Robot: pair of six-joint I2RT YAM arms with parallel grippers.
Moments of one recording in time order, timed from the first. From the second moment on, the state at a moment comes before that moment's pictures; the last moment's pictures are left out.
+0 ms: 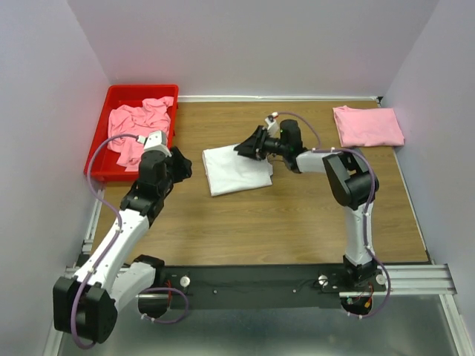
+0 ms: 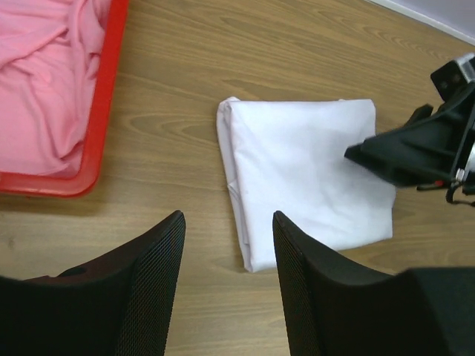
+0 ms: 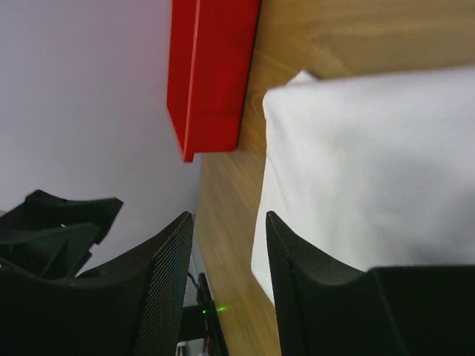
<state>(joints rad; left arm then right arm) -0.27 0.94 0.67 -0.12 -0.10 -0.48 0.45 2.16 1.25 0.63 -0.73 1.08</state>
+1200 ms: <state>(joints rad) -0.45 1.62 0.78 0.06 0.04 -0.58 0.24 2.09 1.17 0.33 -0.79 0.74</state>
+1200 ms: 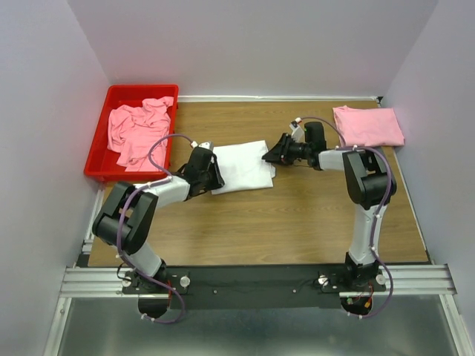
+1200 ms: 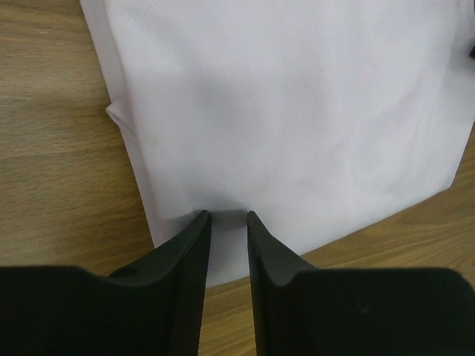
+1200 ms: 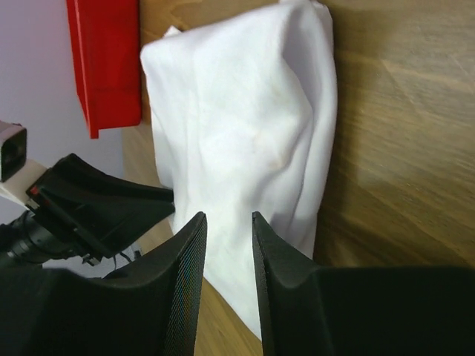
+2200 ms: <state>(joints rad) -0.99 1.54 1.02 -0.11 -0.26 -0.33 0.06 1.49 0.86 -0.21 -0.26 0.51</state>
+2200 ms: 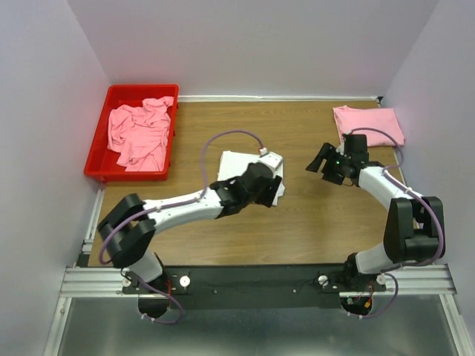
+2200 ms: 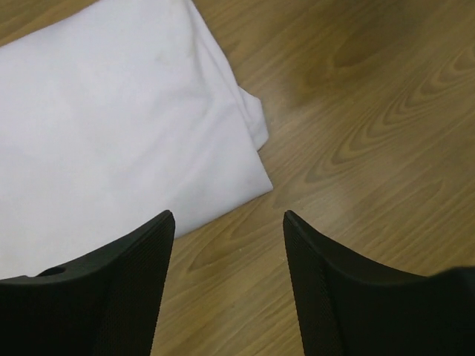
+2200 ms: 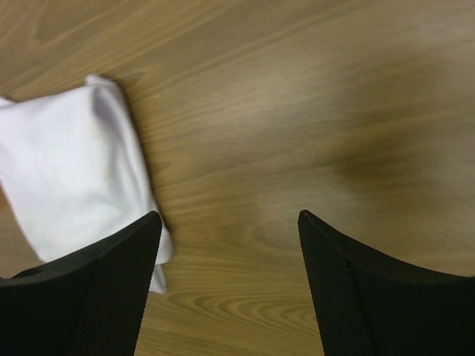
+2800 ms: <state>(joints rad) -1.11 1.94 1.28 -0.19 -0.34 -0.12 -0.02 1.43 0.77 -0.34 -0.25 0.49</state>
